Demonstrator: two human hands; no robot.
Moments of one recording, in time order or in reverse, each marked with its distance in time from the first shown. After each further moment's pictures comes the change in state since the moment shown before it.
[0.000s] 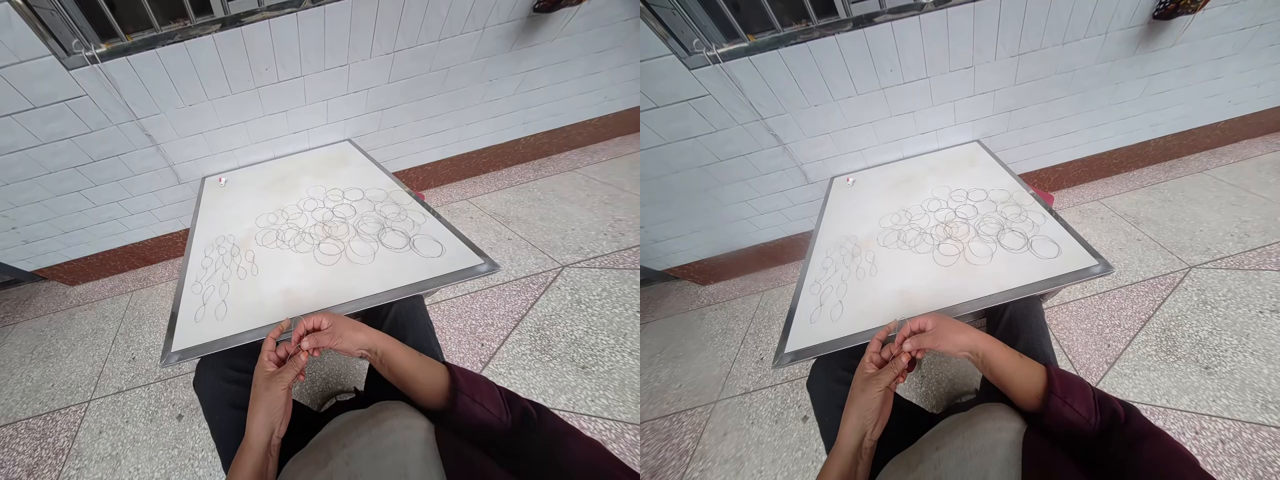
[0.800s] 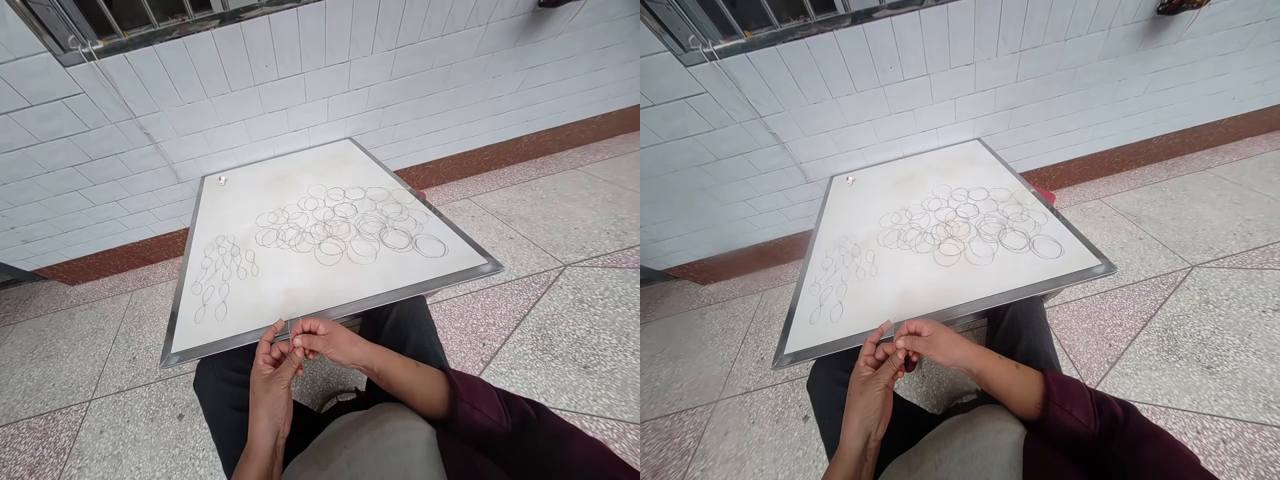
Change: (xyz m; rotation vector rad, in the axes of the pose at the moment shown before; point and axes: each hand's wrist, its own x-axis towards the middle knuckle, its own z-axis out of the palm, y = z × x) left_hand 0.001 -0.001 0.004 -0.035 0.091 0.093; right_hand 0.008 0.016 0.017 -0.018 0.150 -0.108
